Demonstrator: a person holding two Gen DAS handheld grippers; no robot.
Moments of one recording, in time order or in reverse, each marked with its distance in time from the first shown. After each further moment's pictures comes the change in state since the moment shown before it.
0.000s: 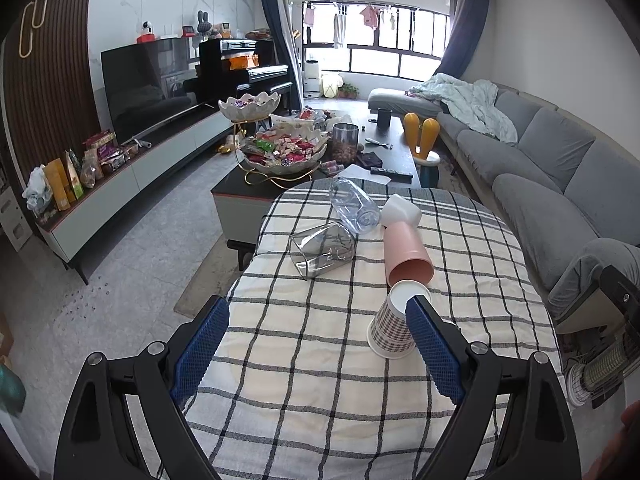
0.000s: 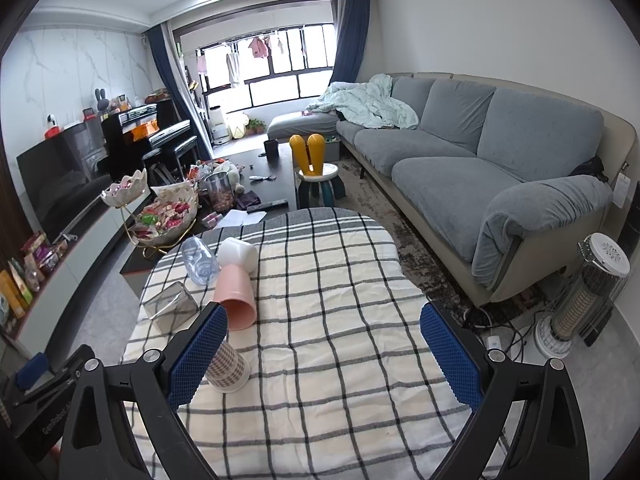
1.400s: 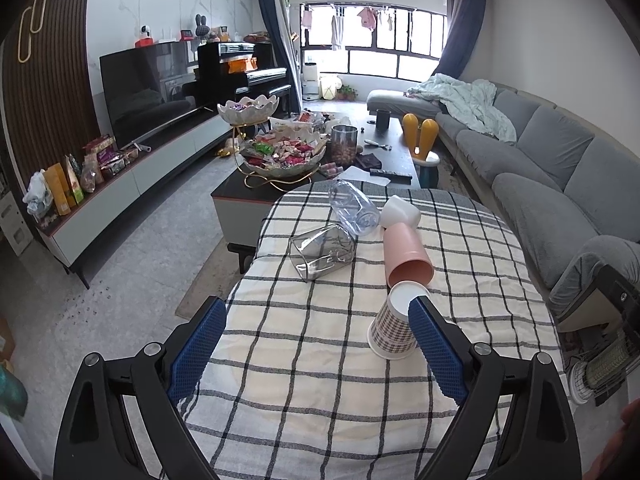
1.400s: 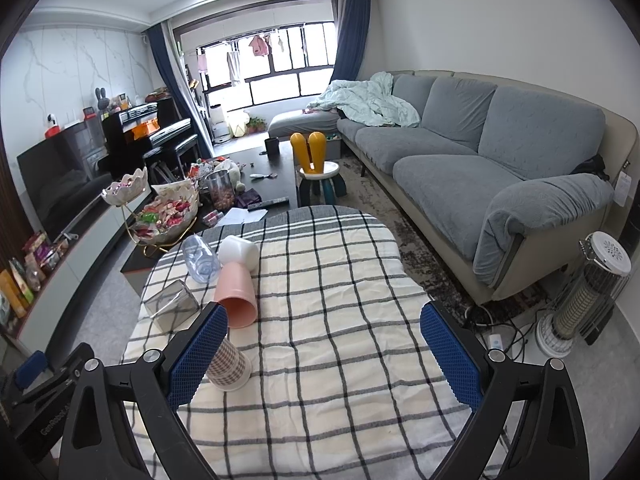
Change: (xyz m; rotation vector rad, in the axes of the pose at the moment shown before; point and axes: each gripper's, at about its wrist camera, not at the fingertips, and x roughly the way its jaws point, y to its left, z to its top) left arm -0.003 0.005 -0.001 0.017 -0.005 0.004; right arm 0.000 -0.001 0.001 0.001 0.002 -0.002
